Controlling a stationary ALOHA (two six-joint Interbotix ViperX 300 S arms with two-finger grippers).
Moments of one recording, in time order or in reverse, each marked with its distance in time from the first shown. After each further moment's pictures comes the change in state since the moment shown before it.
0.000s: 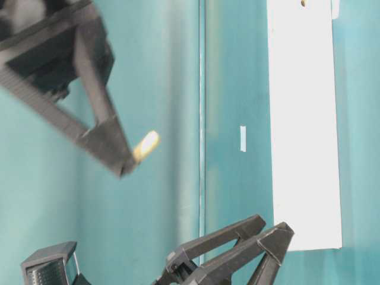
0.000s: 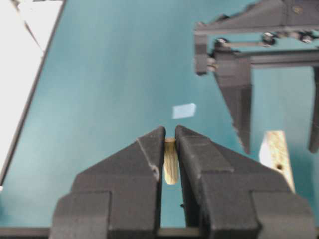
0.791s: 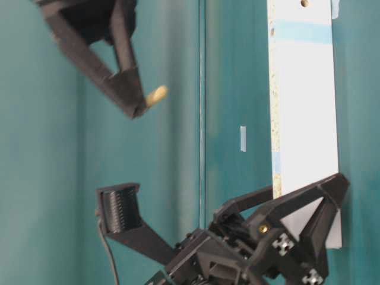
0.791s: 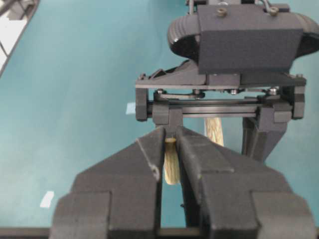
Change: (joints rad) left arm 0.000 0.241 -0.147 0.000 -0.028 -0.002; right arm -0.129 -0.060 0.232 -0.017 -0.301 -0.107
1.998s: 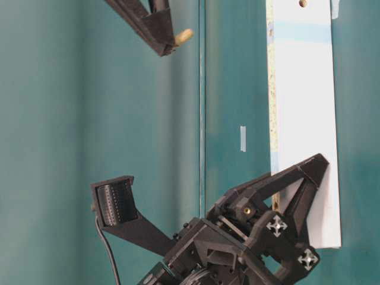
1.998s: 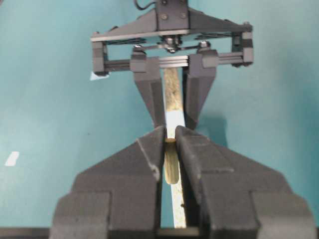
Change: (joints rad) left arm 0.008 0.020 -0.012 0.002 -0.074 0.002; right arm -0.123 -0.054 0.222 0.000 -0.199 -0.043
